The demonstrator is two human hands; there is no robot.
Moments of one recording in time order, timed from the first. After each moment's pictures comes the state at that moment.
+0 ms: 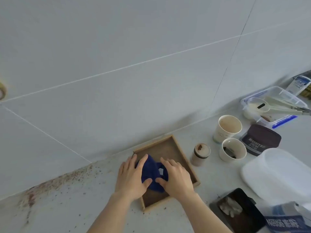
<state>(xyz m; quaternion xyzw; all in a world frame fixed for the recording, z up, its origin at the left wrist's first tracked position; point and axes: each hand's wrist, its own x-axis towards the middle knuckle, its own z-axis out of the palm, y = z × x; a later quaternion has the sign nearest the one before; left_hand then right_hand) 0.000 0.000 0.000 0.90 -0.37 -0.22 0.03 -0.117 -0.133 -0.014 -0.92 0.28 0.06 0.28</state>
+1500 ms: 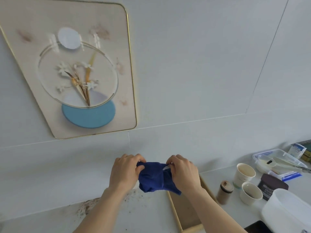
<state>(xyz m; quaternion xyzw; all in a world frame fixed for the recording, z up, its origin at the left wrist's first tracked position) 0.058 0.180 0.213 0.91 -0.34 0.06 0.22 -0.061 0.002 0.201 -0.95 0.23 -0.15 0.16</state>
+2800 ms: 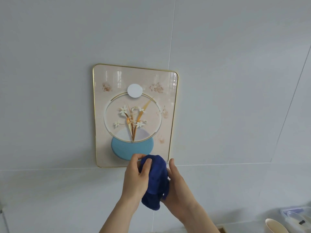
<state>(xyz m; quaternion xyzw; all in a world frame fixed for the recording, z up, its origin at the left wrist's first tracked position) 0.064 0.254 0.333 0.70 -0.19 0.04 0.68 0.000 0.138 0.322 -0.49 0.10 -0.06 0.86</state>
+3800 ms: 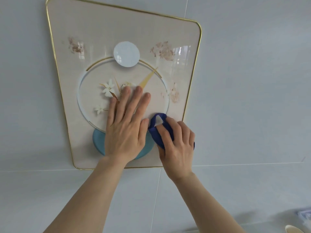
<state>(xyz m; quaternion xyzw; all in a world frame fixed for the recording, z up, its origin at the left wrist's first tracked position) 0.225 0.211 0.356 0.79 -0.31 0.50 0.18 0.154 0.063 0.311 -0.79 0.01 -0.61 -0.05</state>
